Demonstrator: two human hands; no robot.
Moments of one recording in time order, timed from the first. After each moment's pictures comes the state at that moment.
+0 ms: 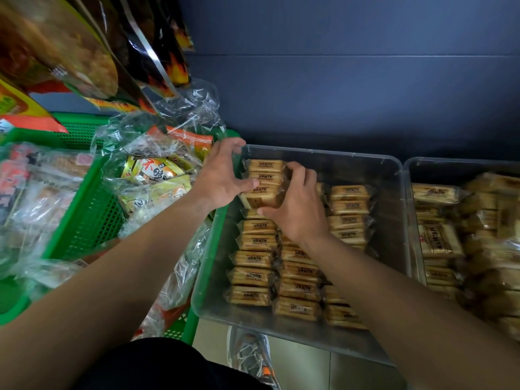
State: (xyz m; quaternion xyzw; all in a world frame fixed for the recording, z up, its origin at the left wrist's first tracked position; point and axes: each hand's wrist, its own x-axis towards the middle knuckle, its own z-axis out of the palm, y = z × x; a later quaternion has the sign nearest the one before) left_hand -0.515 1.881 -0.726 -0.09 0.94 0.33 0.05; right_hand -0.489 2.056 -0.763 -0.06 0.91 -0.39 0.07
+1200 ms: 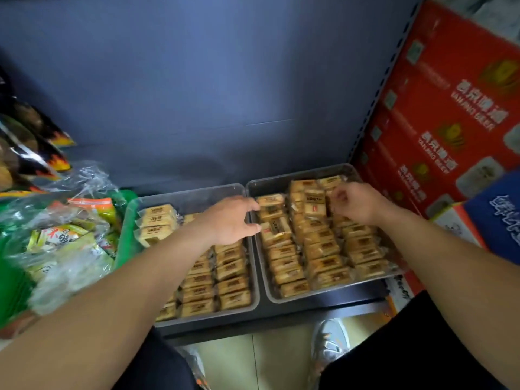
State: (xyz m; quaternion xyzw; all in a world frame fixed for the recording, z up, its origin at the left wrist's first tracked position) left_hand -0.458 2.119 -0.623 0.21 0.94 0.14 0.22; right_hand -0.441 2.419 -0.641 0.06 0.96 -0.20 0.16
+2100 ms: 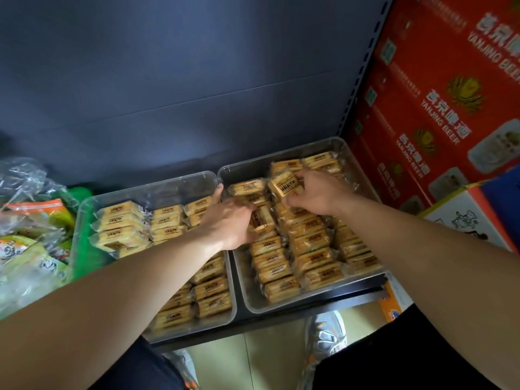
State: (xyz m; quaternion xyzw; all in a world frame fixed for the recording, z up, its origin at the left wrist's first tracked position) left_hand -0.482 2.176 -0.711 0.28 0.94 -0.05 0.19; right_hand -0.472 2.392 -0.688 0.08 0.95 -0.23 0.20
